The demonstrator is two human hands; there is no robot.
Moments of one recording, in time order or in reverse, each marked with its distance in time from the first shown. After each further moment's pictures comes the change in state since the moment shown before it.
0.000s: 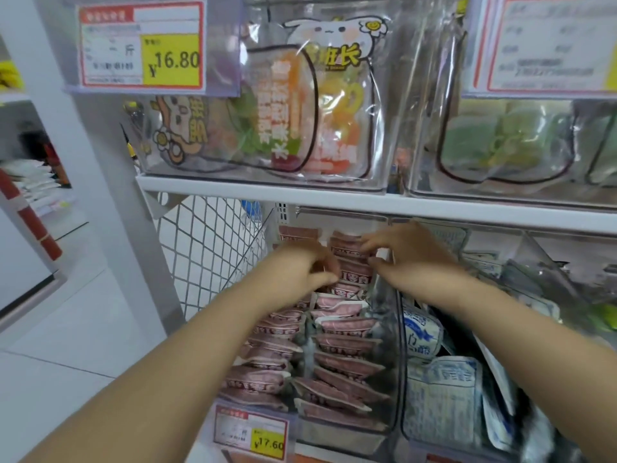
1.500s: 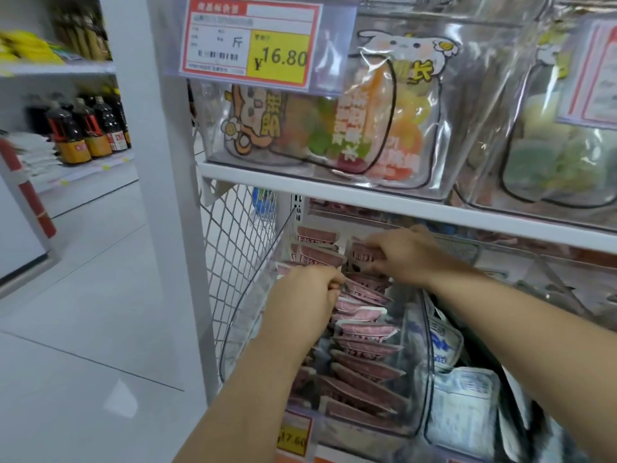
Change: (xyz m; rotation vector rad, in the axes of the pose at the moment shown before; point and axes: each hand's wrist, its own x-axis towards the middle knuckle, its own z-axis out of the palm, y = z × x) left_hand -0.035 -0.003 0.027 -0.027 0.323 -0.225; right_hand 0.040 -0.014 0.012 -0.302 -0.175 -0.038
